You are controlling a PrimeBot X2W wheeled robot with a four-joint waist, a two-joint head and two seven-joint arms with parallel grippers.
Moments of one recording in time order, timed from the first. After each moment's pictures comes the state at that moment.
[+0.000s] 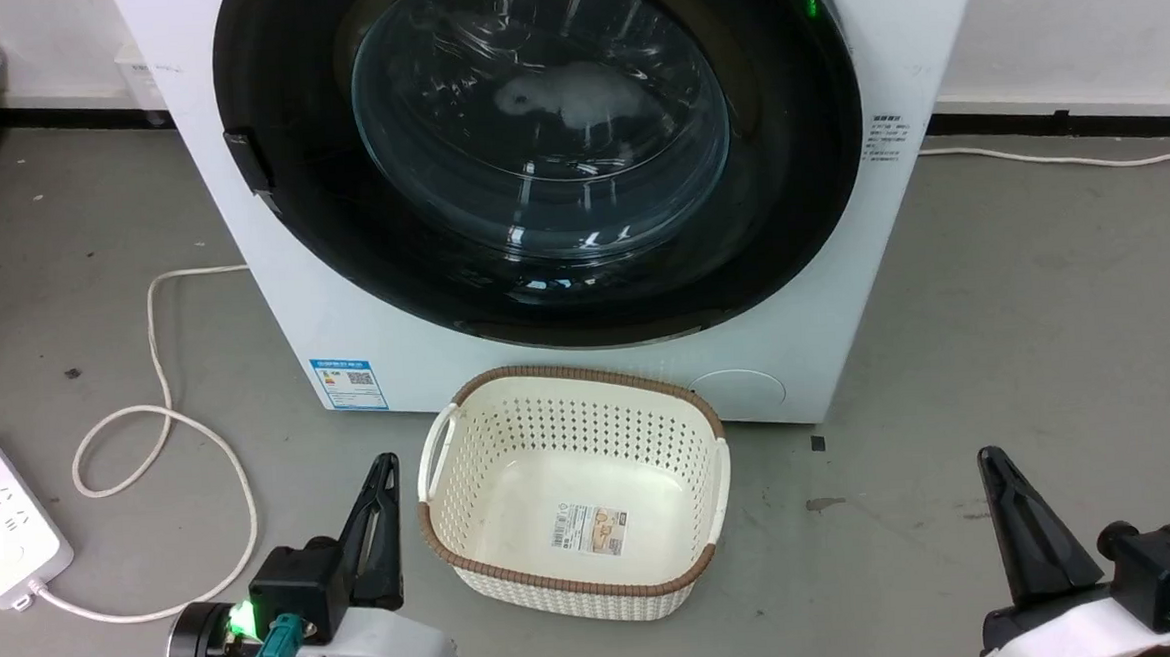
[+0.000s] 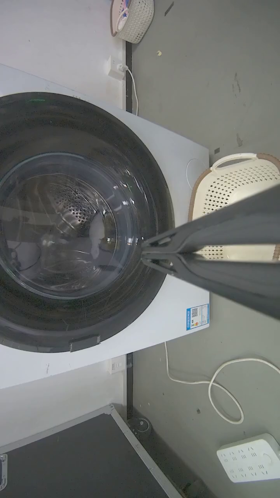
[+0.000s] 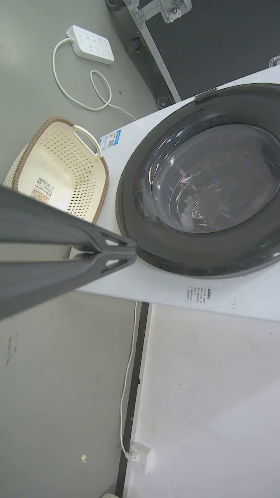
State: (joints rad) left arm -0.04 0.06 -0.09 0.08 -0.06 -0.02 -0.16; right arm 0.05 -0.06 -0.06 0.01 0.07 0.13 -0.16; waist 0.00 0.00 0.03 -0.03
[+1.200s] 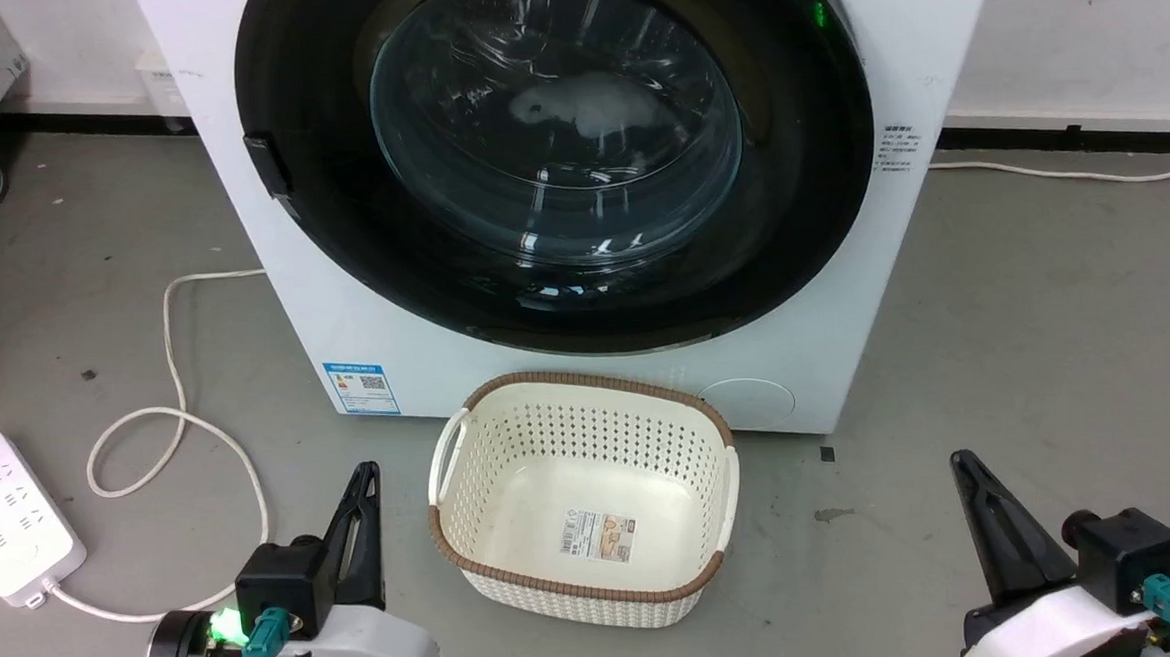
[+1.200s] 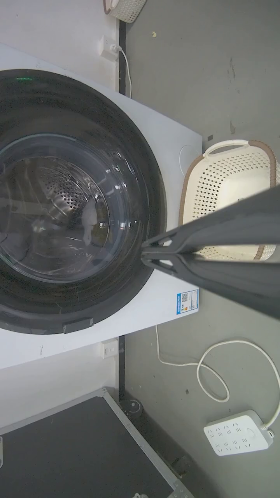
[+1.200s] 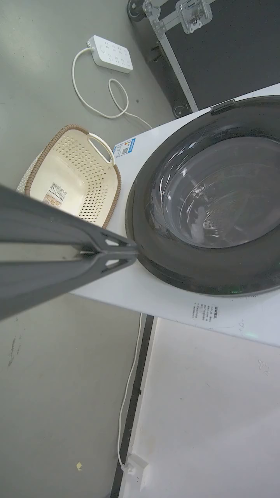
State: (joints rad) left arm -0.02 0.05 -0.05 0.04 -0.04 -0.01 -0.09; right arm 0.04 -0.06 -0.03 0.01 0.04 0.13 -0.09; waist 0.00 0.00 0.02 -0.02
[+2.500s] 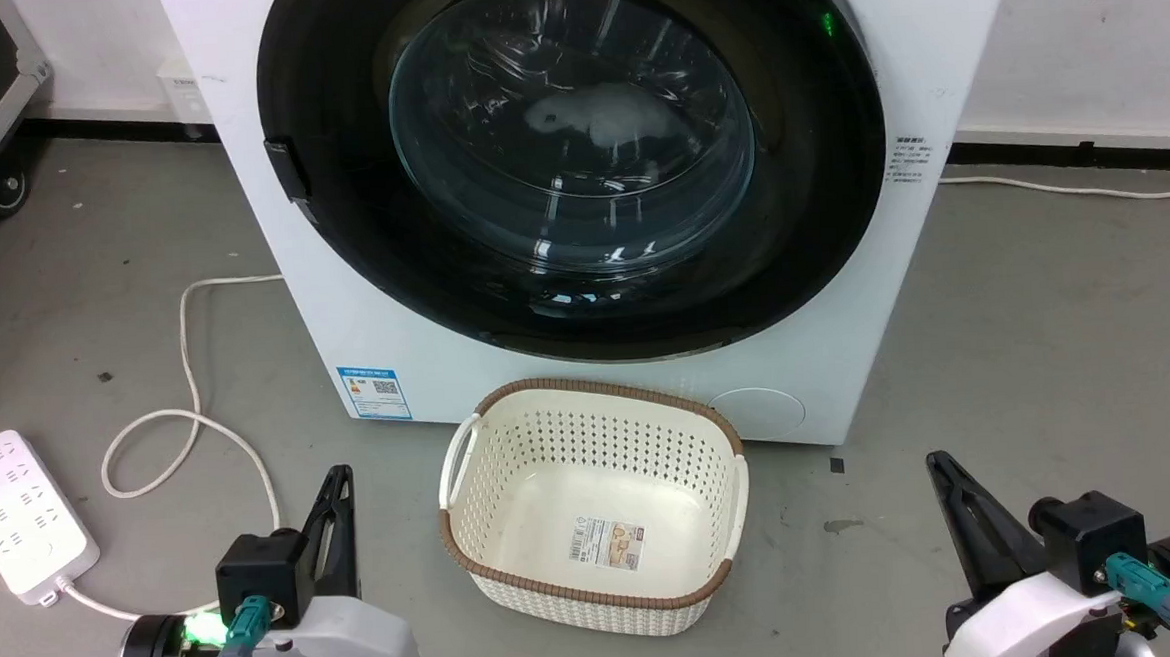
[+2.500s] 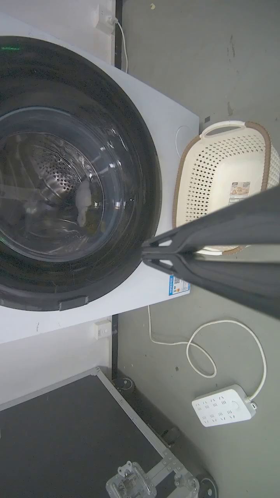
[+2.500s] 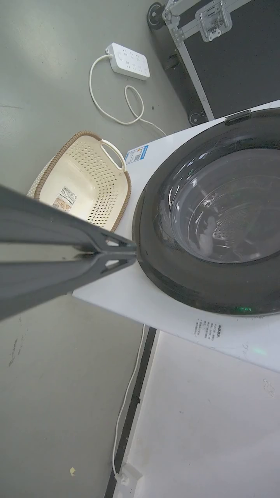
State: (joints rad) left arm -0.02 0.05 -0.01 0.01 -0.01 0.00 -0.01; right arm 0.01 -0.06 0.00 0.00 0.01 0.13 -0.01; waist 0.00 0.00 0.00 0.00
